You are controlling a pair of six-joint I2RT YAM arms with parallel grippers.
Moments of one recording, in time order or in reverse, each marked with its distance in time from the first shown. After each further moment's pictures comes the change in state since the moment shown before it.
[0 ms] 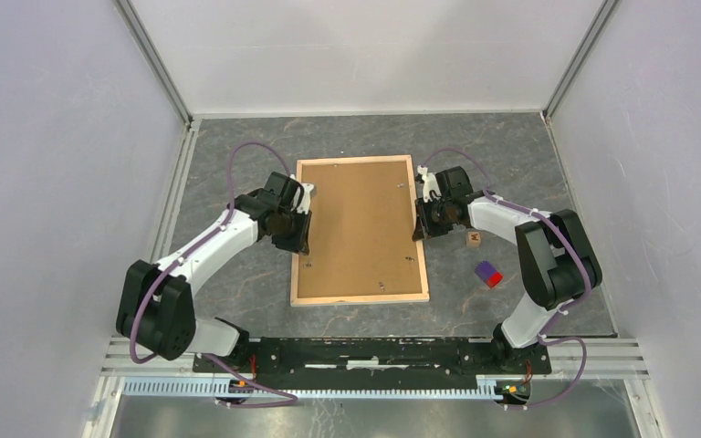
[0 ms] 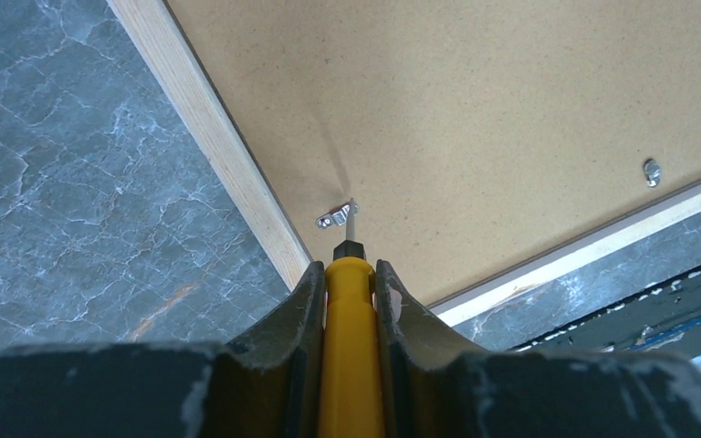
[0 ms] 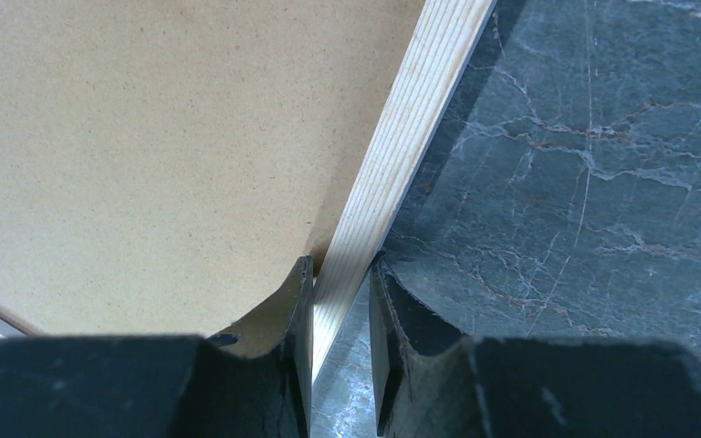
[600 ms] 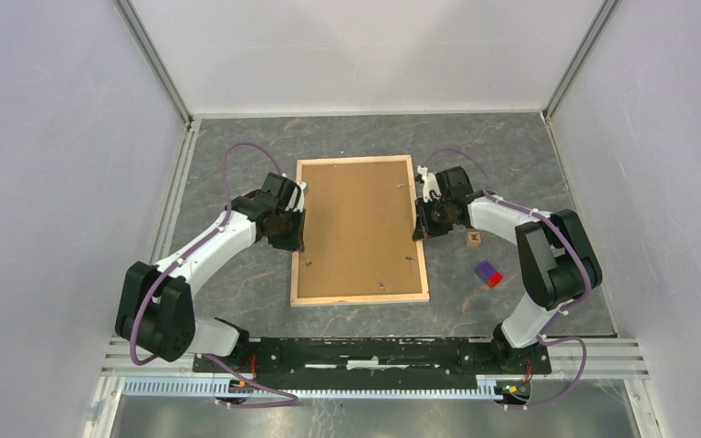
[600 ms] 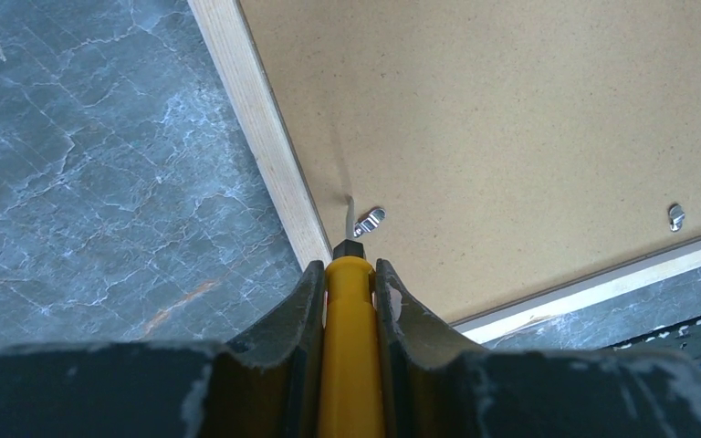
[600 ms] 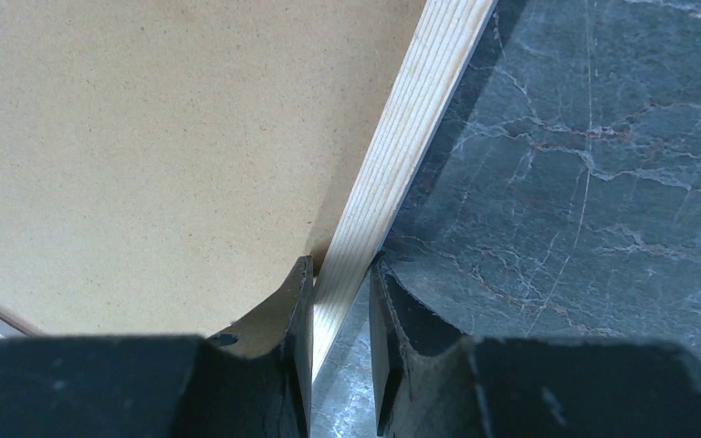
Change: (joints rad) left arm 0.017 -0.008 -0.014 0.019 -0.072 -0.064; right arm 0.000 -0.002 0.000 0.000 0.001 -0.002
